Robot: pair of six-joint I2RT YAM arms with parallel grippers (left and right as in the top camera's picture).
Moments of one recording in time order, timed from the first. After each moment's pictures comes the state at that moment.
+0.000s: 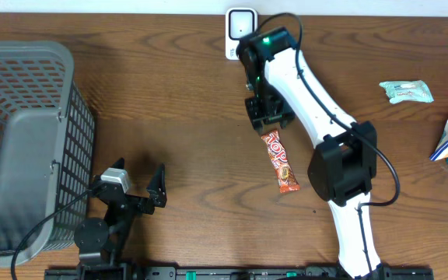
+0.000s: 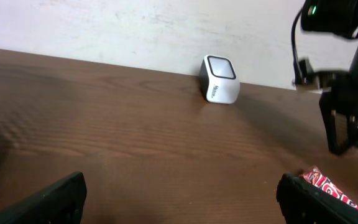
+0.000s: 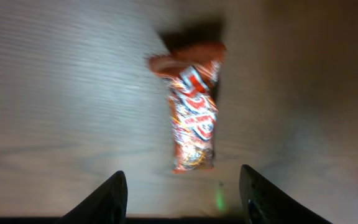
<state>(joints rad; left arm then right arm) 0.05 0.01 0.05 -0.17 0.32 -0.21 0.48 2.31 2.16 -1.68 0.01 0.27</state>
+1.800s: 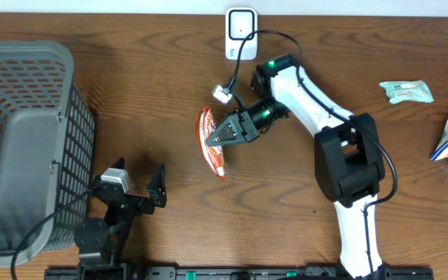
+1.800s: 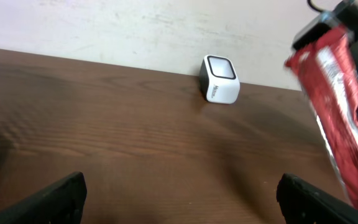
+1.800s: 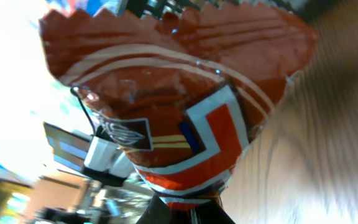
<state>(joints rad) 0.05 0.01 0.05 -0.17 0.32 -0.21 0.45 2.28 1.83 -1.64 -1.45 -1.08</state>
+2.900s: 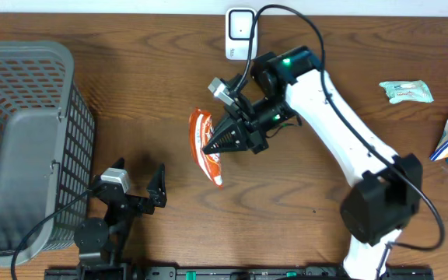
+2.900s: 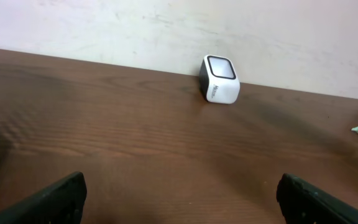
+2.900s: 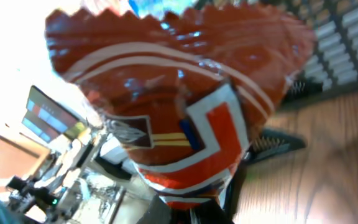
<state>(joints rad) 0.05 0.01 0.05 -0.17 0.32 -0.21 0.50 1.95 1.83 -1.70 -1.43 -1.07</state>
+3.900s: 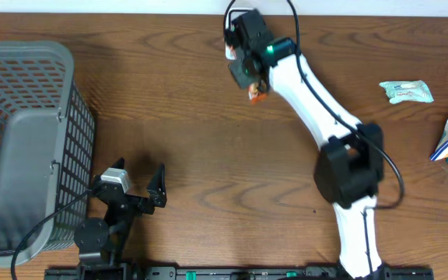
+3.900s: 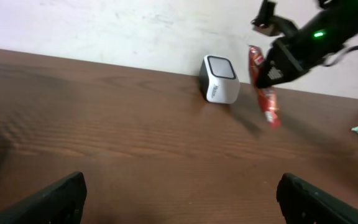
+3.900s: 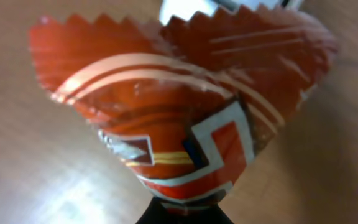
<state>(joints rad) 0.05 0.01 0.05 -0.17 0.32 -0.21 0.45 2.31 2.13 -0.87 0.10 -0.06</state>
